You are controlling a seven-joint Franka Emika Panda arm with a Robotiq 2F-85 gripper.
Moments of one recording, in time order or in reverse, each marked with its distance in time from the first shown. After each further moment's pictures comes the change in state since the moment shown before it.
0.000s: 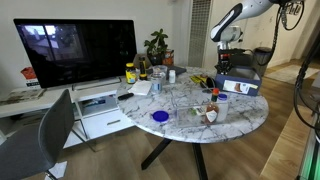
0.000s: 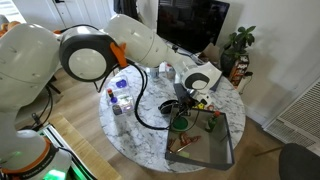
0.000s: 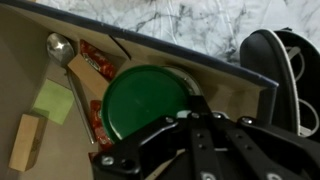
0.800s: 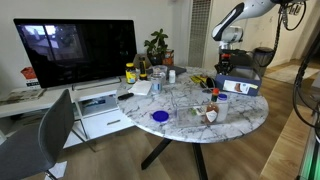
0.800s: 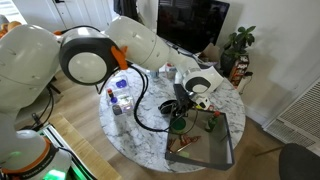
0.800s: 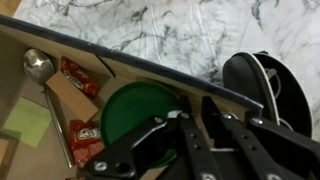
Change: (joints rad) arm -0.038 0.002 0.025 -0.001 0.086 -0.058 -0.077
